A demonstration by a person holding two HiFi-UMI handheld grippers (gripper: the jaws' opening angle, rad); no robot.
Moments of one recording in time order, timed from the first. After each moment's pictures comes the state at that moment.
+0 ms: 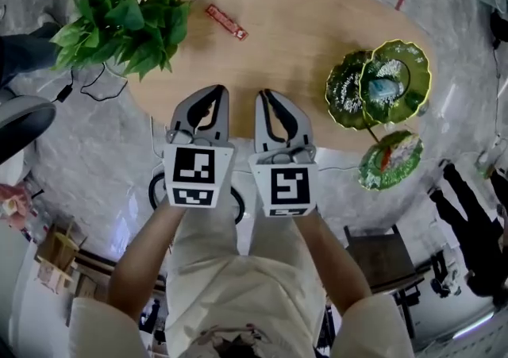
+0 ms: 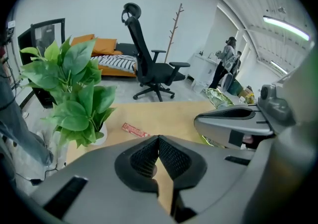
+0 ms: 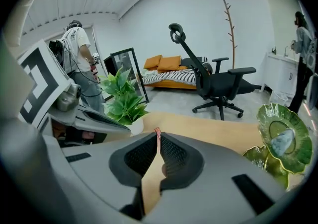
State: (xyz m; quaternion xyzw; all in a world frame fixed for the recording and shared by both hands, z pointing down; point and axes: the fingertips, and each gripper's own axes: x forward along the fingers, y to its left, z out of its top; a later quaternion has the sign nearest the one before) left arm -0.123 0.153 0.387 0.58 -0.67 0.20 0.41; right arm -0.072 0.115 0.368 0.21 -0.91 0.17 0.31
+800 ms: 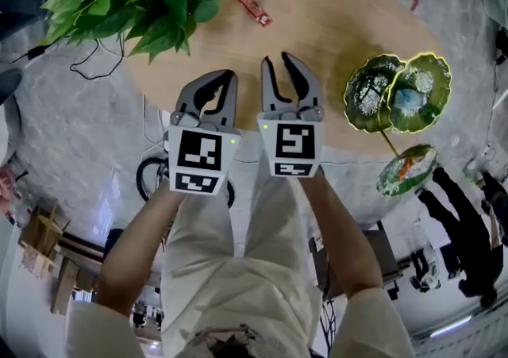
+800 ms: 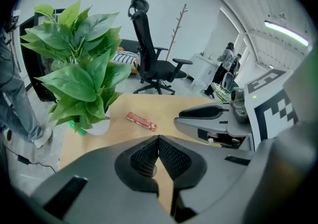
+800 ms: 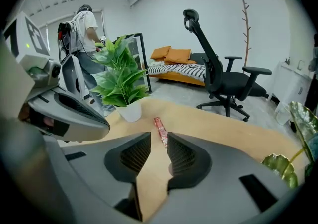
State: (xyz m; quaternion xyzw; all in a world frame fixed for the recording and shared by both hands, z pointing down) left arm -0.143 0.180 0.436 0.59 -0.66 0.18 0.42; right arm -0.114 0.117 0.453 0.17 -0.91 0.12 0.37
